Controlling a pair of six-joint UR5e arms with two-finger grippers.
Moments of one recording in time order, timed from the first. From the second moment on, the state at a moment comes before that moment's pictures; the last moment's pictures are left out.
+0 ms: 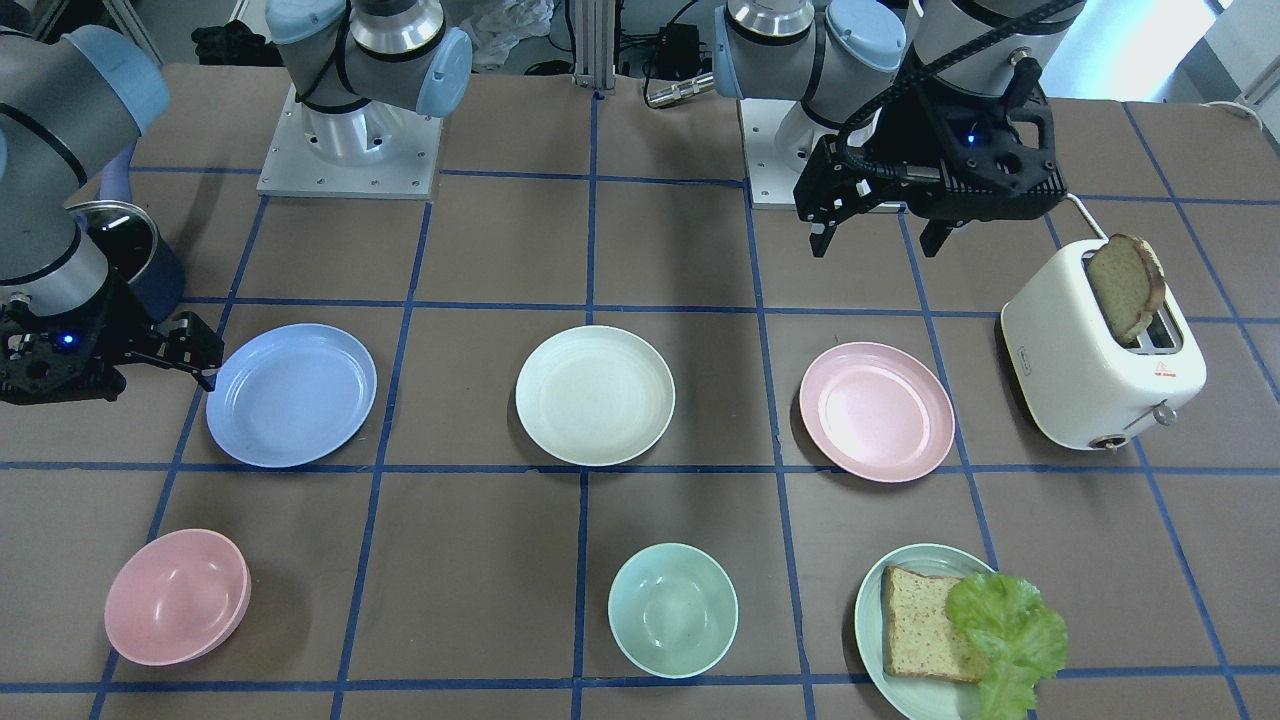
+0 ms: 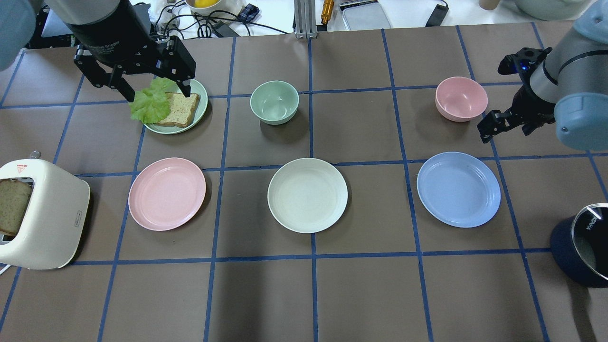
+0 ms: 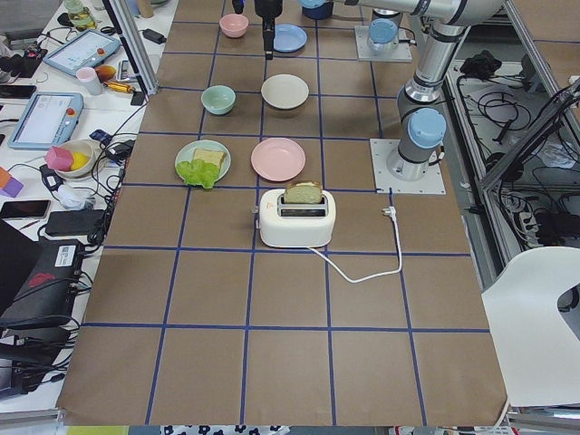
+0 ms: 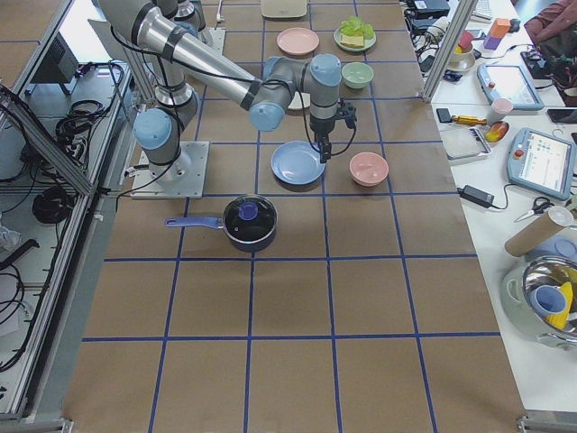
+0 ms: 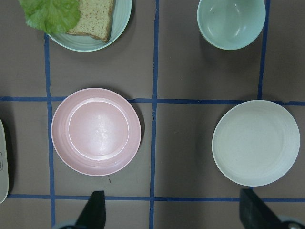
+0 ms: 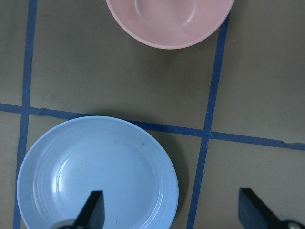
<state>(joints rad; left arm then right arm) -1.59 -1.61 -1.43 -1.66 1.56 -0.06 1.23 -1.44 1.90 -2.08 -1.58 -0.49</state>
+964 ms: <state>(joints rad) -1.59 -1.61 -1.43 -1.66 1.56 -0.06 1.22 -1.40 1.90 -2.14 -1.58 -0.52</state>
